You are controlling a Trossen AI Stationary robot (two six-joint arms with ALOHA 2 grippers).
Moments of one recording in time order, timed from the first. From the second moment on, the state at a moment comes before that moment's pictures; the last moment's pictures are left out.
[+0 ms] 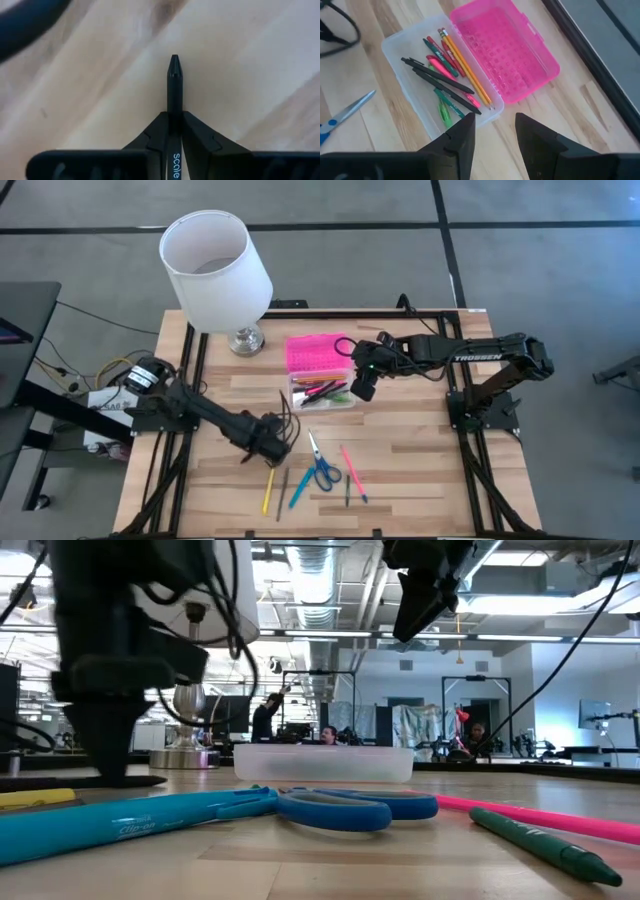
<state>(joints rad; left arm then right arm) -0.39 1.75 0.97 -0.75 -0.19 -1.14 -0.03 1.48 1.32 -0.88 0.31 0.29</state>
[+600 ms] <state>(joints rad) -0.28 1.75 0.98 -0.80 -0.05 -0.82 0.03 1.48 1.32 -0.88 0.30 0.33</state>
